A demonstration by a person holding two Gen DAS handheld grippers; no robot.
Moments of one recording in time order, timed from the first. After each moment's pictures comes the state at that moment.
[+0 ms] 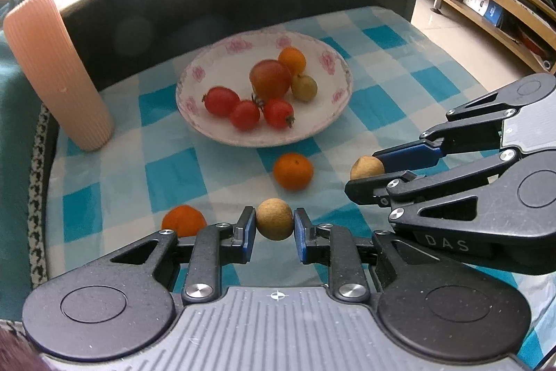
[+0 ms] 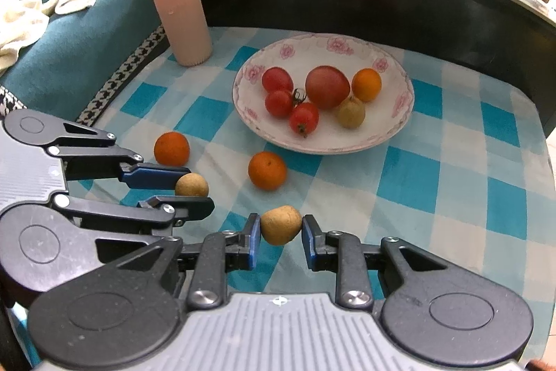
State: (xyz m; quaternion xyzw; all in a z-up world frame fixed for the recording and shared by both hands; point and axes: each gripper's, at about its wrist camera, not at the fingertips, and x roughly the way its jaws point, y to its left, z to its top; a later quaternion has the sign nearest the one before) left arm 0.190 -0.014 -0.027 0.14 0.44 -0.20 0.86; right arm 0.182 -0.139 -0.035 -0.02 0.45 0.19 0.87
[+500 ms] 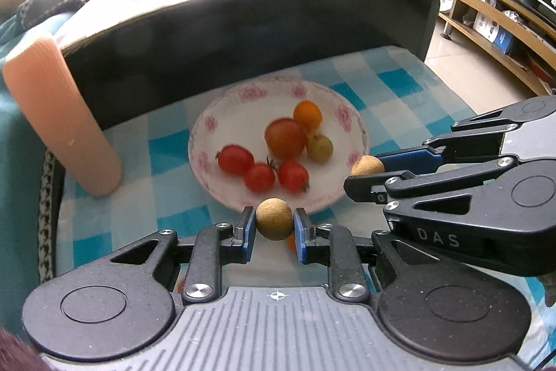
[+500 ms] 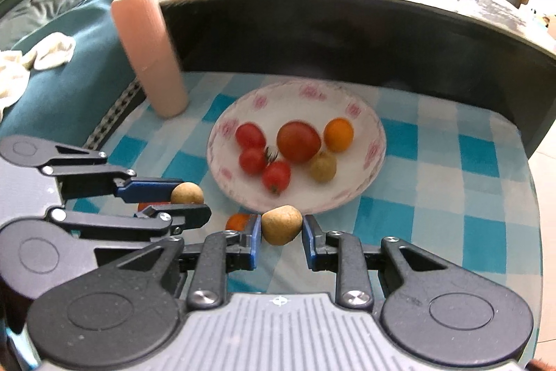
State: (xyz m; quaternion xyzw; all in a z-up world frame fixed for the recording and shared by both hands) left arm 0.230 -0.024 -0.003 0.13 0.42 -0.19 0.88; right arm 0.215 -0.153 -0.011 0.01 0.42 0.16 0.89
